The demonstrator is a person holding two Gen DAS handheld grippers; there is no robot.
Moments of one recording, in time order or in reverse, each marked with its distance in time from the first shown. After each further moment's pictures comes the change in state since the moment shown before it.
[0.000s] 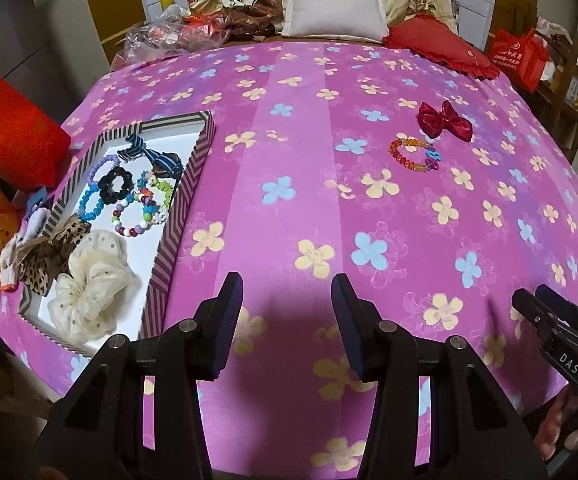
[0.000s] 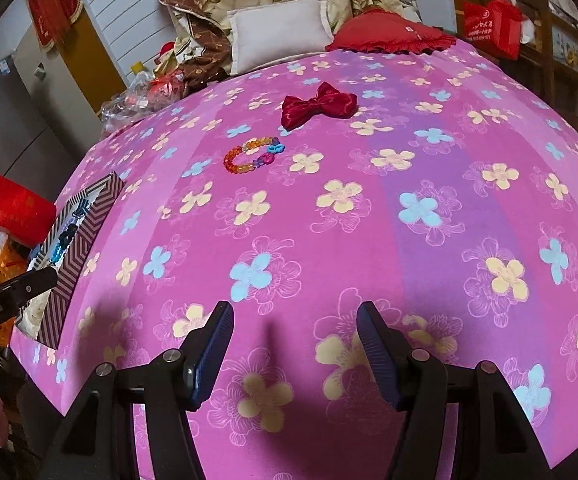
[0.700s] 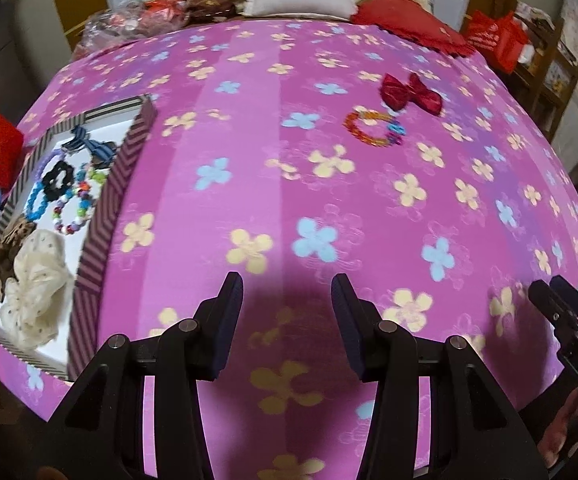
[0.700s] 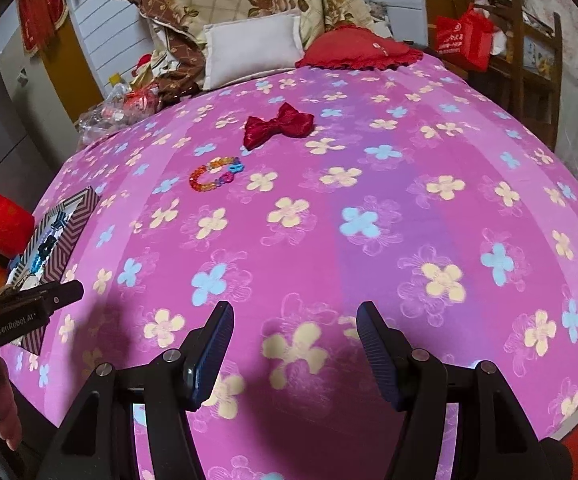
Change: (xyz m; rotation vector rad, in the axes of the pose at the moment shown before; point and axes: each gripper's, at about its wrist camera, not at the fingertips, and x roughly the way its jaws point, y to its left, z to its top) left arm 0.029 -0.039 0.001 0.054 0.065 -0.111; right arm -0.030 -0.022 0.000 0.021 -0.044 -0.109
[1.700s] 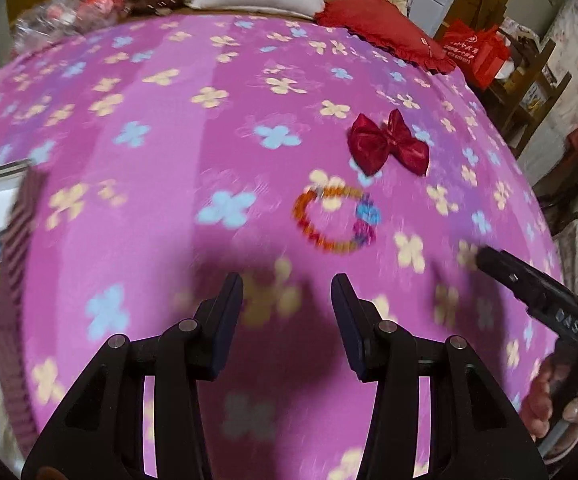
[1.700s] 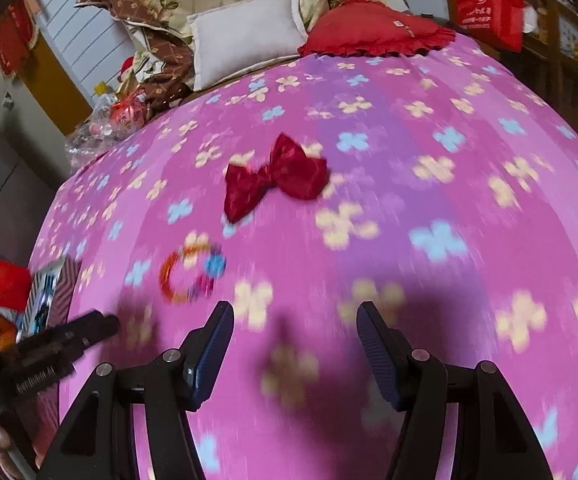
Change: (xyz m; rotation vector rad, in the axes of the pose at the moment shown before) left arm 0.092 -0.017 0.127 -0.021 0.051 -0.234; right arm 0.115 -0.013 0.148 0.058 0.096 0.098
